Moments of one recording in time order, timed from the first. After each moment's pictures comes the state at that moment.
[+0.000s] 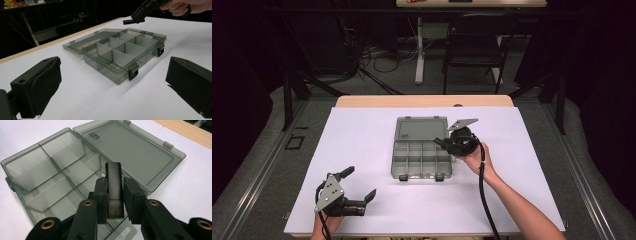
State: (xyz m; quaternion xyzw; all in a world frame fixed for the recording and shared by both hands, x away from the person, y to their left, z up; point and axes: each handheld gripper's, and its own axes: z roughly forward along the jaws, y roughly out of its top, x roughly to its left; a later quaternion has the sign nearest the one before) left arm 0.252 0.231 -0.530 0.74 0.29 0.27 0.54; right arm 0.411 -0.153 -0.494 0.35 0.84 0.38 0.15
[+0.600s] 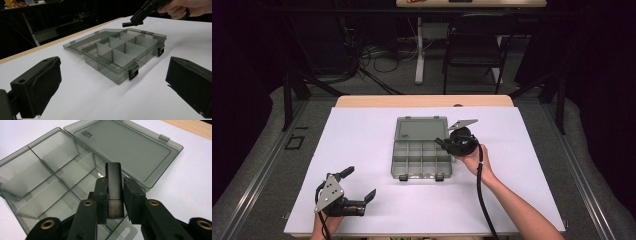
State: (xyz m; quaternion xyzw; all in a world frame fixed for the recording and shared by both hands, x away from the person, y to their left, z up) left arm 0.252 0.231 -0.530 0.74 0.29 0.27 0.54; right arm 0.414 -0.151 -0.502 0.39 0.83 0.38 0.15
